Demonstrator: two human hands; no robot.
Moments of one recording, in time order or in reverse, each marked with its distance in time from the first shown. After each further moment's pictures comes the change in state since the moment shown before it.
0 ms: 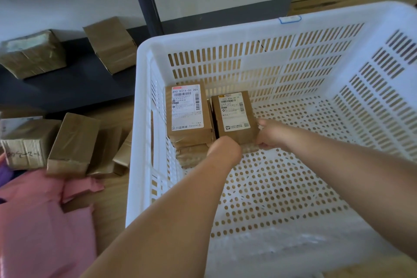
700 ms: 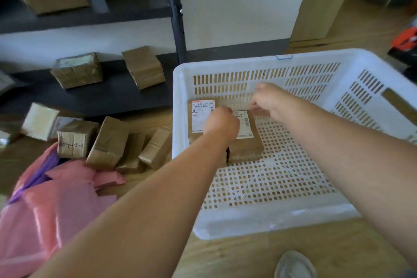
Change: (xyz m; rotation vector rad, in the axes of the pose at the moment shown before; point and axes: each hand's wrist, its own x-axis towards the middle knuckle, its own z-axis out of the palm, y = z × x) left_hand -0.095 0.001 -0.078 -0.516 0.337 0.132; right_hand -0.123 -0.103 -0.033 0.281 0.311 -0.238
